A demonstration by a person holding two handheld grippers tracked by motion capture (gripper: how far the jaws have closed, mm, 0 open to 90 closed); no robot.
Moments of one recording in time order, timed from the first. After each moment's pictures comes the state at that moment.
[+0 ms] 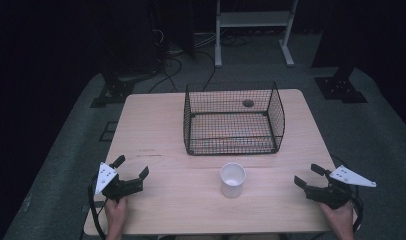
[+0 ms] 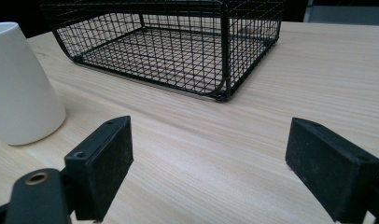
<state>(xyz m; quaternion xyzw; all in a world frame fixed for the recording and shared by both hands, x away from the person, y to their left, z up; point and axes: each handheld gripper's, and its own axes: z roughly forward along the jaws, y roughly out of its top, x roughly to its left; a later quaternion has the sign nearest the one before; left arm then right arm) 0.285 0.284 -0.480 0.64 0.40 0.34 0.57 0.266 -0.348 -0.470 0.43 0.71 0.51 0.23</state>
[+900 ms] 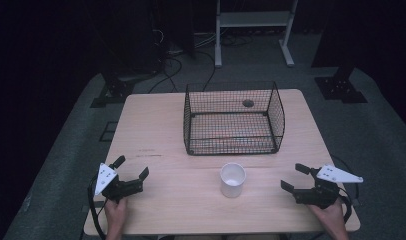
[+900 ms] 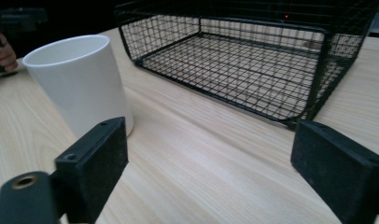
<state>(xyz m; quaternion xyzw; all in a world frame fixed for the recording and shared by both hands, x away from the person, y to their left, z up) 0.283 0.284 -0.479 0.64 0.40 0.34 0.57 0.264 -0.308 -0.451 0.36 0.74 0.53 0.18</state>
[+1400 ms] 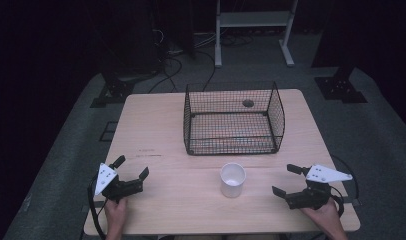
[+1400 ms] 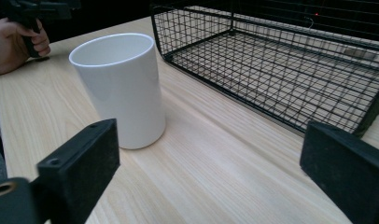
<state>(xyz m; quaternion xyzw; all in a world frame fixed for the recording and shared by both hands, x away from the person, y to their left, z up) 0.283 0.284 -0.479 0.64 0.40 0.34 0.57 0.262 -0.285 -0.438 0.31 0.77 0.53 0.17</state>
